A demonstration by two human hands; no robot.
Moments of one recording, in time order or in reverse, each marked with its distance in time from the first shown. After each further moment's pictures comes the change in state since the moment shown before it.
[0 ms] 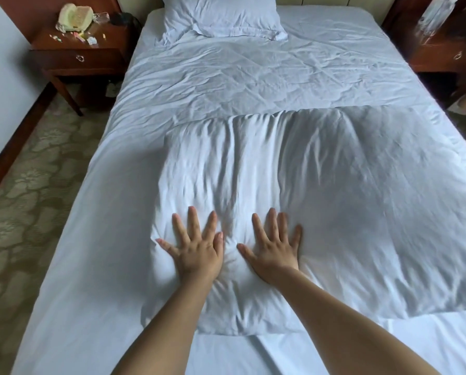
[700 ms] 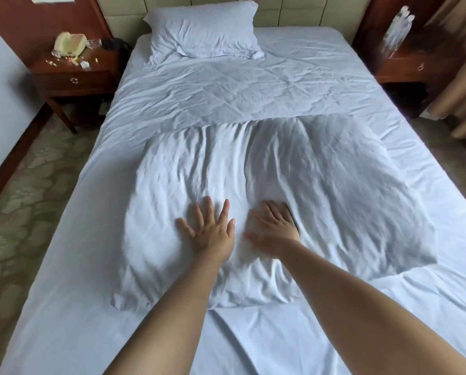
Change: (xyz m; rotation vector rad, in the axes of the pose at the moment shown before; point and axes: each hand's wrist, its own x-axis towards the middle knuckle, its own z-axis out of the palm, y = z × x) left_hand -0.030 0.091 -0.035 -0.061 -0.039 0.137; right_hand -0.009 0.077 -0.058 -0.131 0.028 -0.145
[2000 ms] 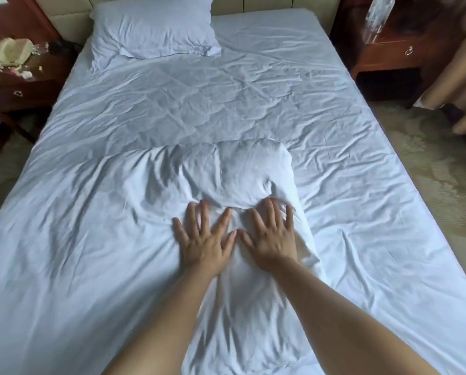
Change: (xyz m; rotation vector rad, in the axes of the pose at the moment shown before) left_hand 0.118 0.246 0.039 0.111 0.247 0.147; right_hand 0.087 0.258 -0.018 0.043 0.387 0.071
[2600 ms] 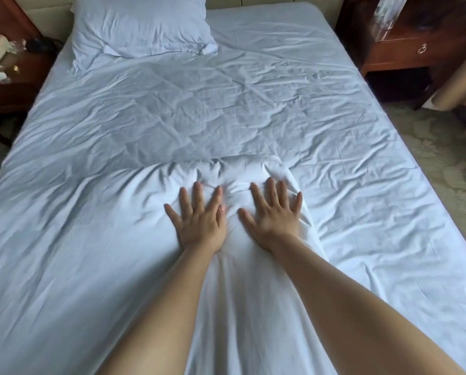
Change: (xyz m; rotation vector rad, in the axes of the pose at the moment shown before) left_hand 0.150 -0.005 0.015 0.004 -0.141 -0.139; right_hand 0.140 0.014 0.028 0.076 -0.190 0.143
